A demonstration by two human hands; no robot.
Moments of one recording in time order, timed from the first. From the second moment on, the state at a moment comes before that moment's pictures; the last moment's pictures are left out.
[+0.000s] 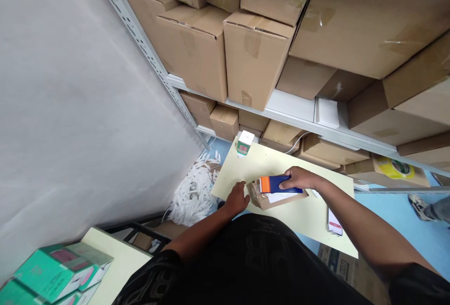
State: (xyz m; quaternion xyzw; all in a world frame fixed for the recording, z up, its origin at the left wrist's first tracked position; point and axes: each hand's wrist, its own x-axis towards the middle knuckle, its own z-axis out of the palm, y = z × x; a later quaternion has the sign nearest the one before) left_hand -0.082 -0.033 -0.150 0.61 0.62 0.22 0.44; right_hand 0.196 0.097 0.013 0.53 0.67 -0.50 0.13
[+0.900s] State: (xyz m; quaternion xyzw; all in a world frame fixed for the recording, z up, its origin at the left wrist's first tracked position) left_hand -0.056 0.013 -0.111 0.84 0.43 0.19 0.27; right_hand 0.206 0.097 0.007 0.54 0.66 -0.50 0.11
